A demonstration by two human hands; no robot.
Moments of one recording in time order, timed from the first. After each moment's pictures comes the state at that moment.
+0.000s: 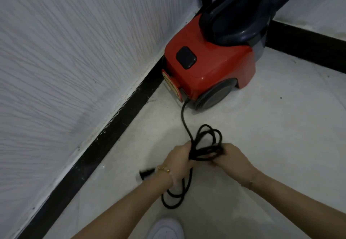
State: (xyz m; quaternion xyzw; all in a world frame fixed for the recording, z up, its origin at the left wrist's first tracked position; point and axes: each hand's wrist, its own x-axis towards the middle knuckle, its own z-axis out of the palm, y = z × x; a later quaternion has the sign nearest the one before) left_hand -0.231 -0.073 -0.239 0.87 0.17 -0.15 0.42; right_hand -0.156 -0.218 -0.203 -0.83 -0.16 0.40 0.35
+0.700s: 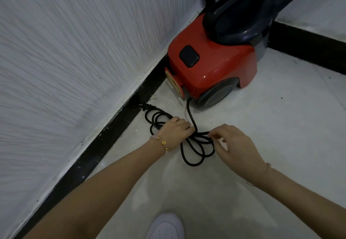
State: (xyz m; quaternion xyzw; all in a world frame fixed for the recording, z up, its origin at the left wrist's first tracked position) left_hand -0.186 -0.015 -0.246 0.98 -0.21 -0.04 -0.04; right_hand -0.148 -0.220 -0.189 -0.88 -0.36 0.11 0.30
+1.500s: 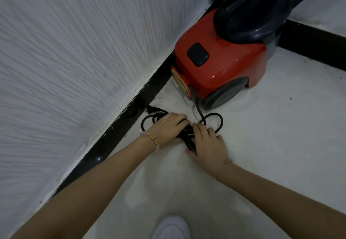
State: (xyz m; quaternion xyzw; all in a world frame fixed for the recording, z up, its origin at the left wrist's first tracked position) left_hand -0.200 0.023 -0.257 0.98 -0.17 0.00 0.05; right_hand -0.174 -0.154 -0.260 -0.93 -0.36 0.07 0.06
